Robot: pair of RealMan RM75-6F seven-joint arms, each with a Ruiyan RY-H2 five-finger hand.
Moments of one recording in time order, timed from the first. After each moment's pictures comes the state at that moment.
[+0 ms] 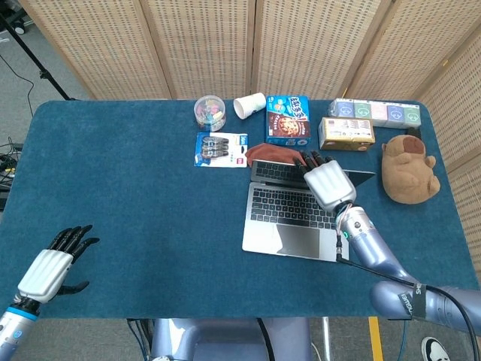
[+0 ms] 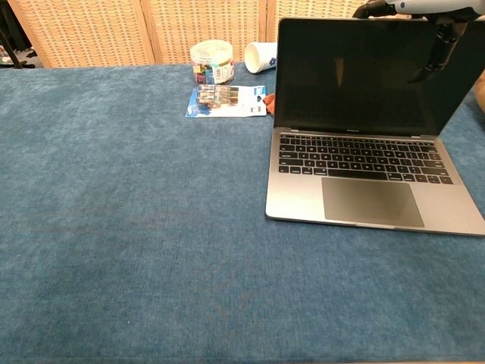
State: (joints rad) left arm -0.19 -1.13 0.10 -1.59 1.64 1.31 -0.06; right arm 1.00 -1.09 0.12 -1.85 -0.68 0.96 -0.84
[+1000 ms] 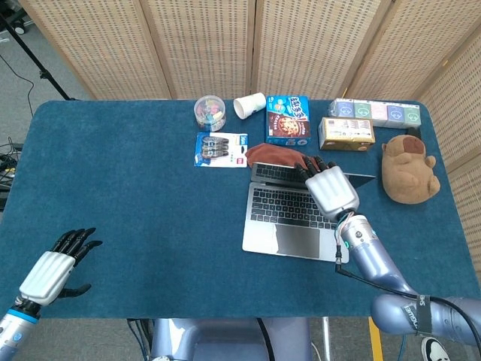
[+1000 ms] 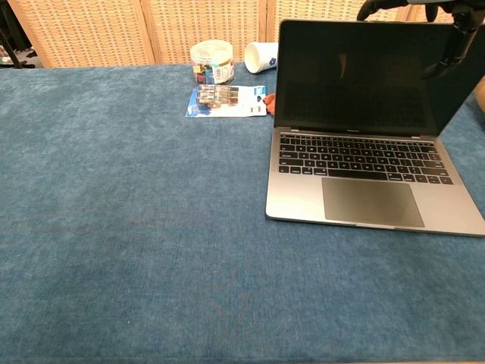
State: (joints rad) left arm -0.20 -1.12 0.12 -1.60 1.67 1.31 -0.07; right arm 1.05 -1.02 0.08 -2.02 -0.56 1.07 -0.93
